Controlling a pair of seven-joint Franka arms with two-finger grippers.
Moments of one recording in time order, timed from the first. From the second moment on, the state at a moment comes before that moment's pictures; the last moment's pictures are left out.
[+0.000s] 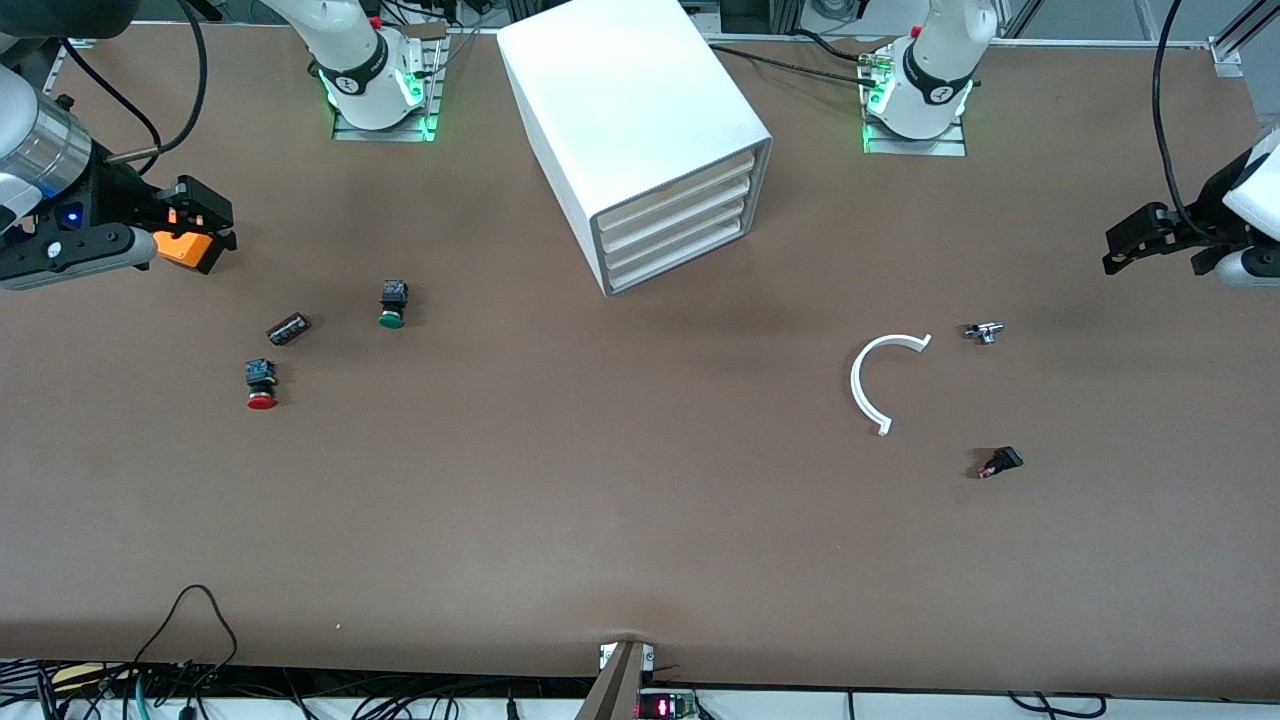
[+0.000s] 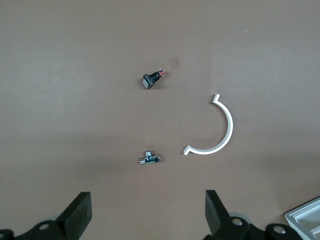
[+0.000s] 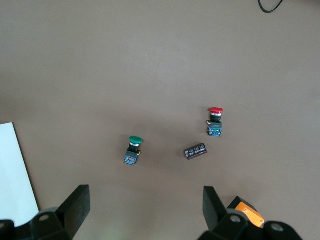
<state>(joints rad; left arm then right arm) 0.08 -0.03 -0.03 -1.71 0.02 1.69 0.05 0.11 0.01 -0.02 -1.64 -0.01 1.62 -0.17</state>
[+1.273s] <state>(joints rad) 0.06 0.21 -0.15 -1.74 -0.43 1.46 0.30 0.12 0.06 -0.01 -1.64 0.03 1.71 -0.17</state>
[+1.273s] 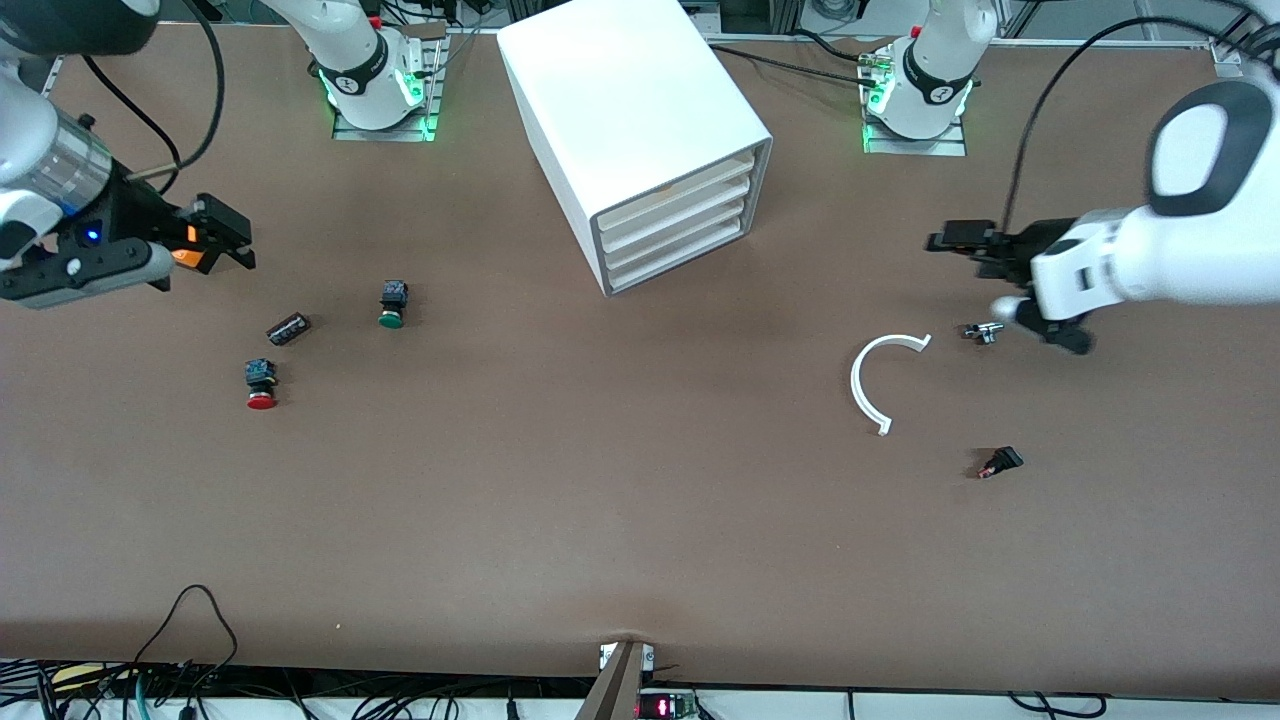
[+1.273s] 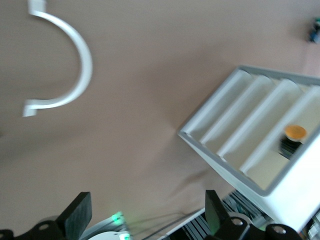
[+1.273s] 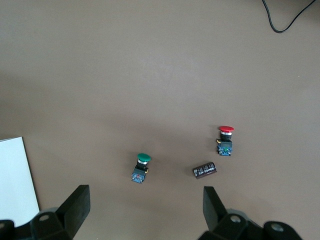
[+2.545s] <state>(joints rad) 0.05 0.62 -0.47 -1.91 -0.90 1.74 0.71 0.11 0.24 -0.01 -1.73 0.03 1.72 -0.17</state>
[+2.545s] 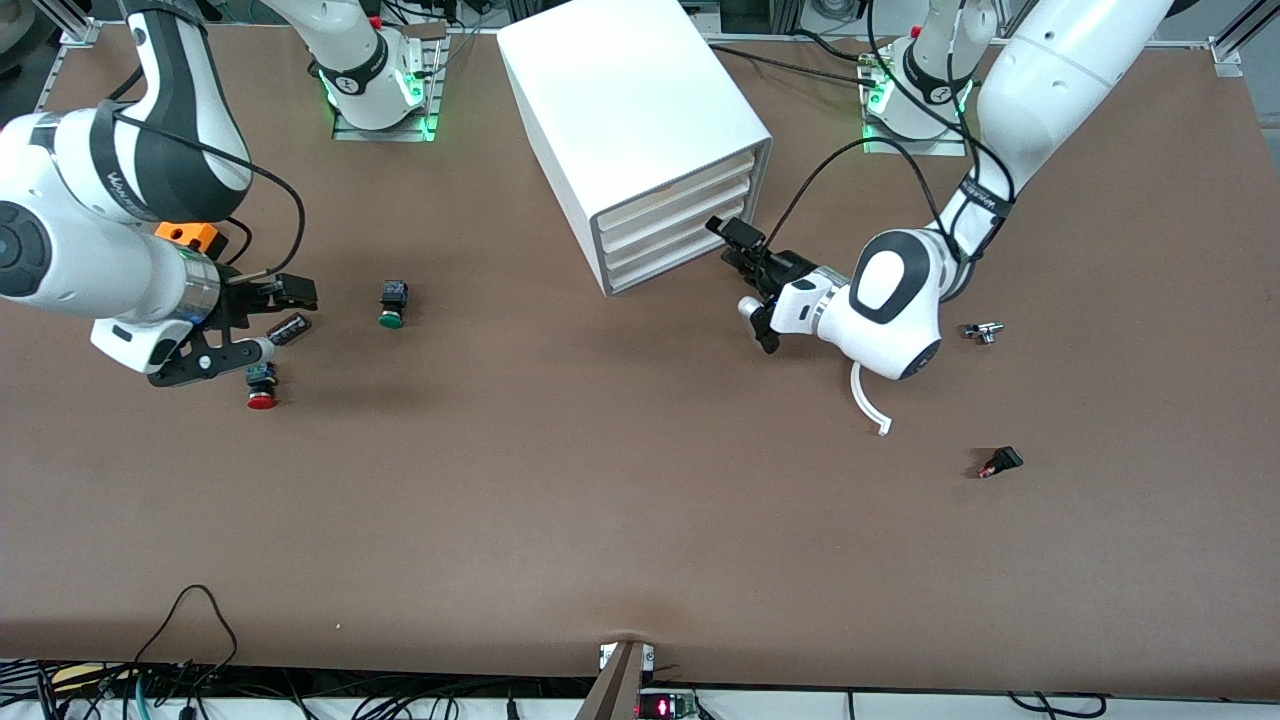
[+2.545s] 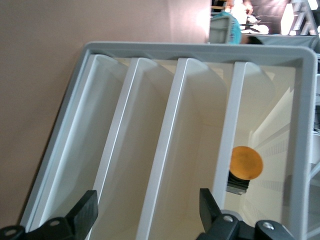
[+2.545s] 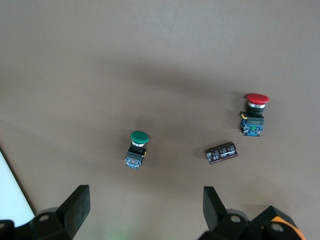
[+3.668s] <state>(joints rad) -0.02 0.72 -0.51 -1.99 -1.18 1.80 0.97 0.09 0.41 -0.21 -1.99 -0.01 2.36 -0.60</state>
